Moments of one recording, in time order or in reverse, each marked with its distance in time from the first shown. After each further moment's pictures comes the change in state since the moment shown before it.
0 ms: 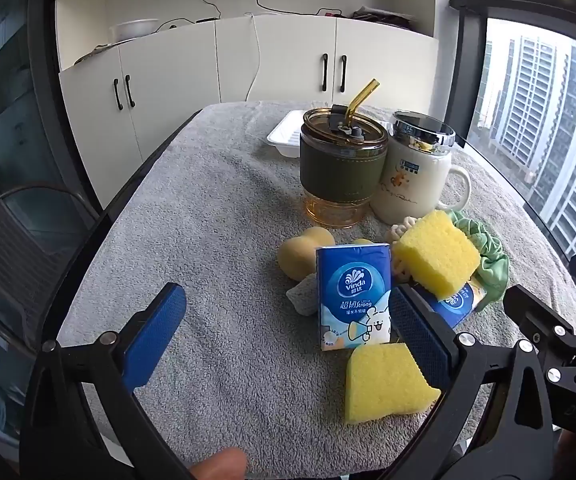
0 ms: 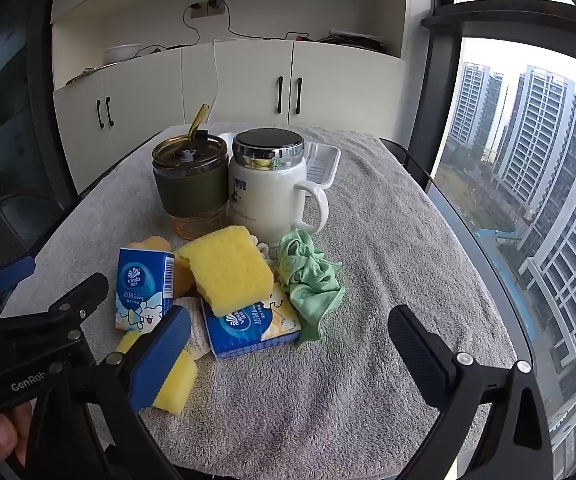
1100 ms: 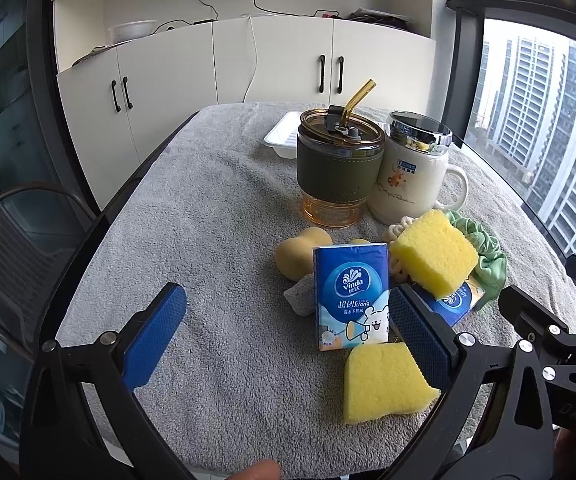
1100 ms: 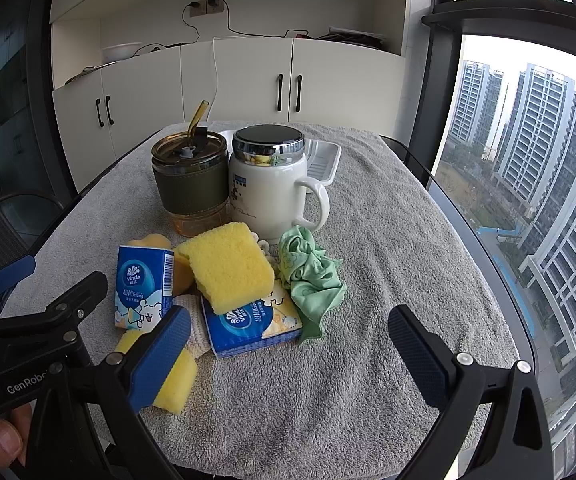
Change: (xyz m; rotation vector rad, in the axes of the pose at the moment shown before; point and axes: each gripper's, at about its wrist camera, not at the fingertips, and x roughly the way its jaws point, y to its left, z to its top) left arm 0.001 0.001 -0.001 -0.014 -0.002 -0.023; right arm 0.001 0.000 -0.001 -0.002 0.006 -0.002
